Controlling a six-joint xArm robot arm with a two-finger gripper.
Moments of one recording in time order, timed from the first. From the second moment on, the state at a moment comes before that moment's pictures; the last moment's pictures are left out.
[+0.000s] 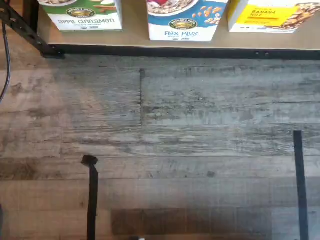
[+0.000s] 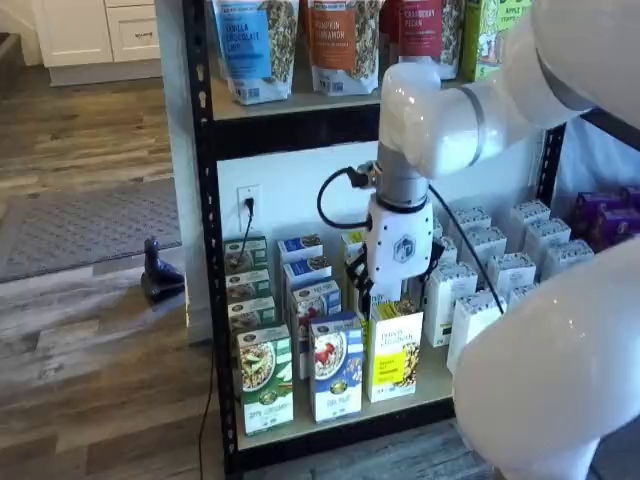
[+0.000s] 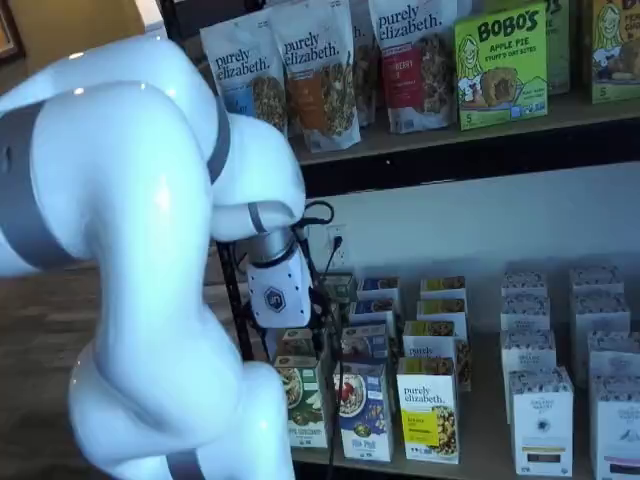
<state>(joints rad) 0.20 -0.59 -0.34 -0.03 0.87 0.23</state>
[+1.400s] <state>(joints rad) 0.16 -0.28 -0.38 0.00 0.59 0.17</state>
